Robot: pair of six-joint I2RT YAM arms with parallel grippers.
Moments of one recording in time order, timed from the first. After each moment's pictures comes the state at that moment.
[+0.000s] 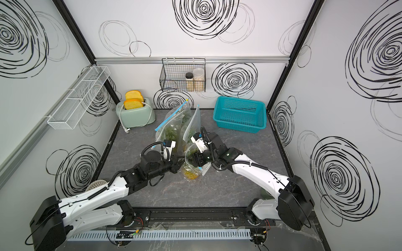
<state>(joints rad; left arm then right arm) -0.78 1.03 0.57 0.09 0.11 -0.63 0.78 1.32 0.95 -0.33 -0.38 0.34</state>
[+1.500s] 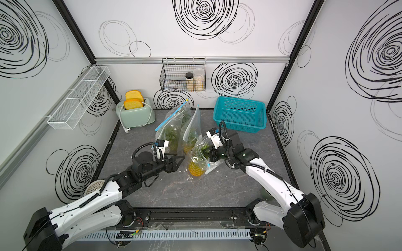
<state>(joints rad) -0.71 0.90 0.51 0.07 0.13 -0.60 0.55 1.14 0.87 -0.37 -0.47 0.26</state>
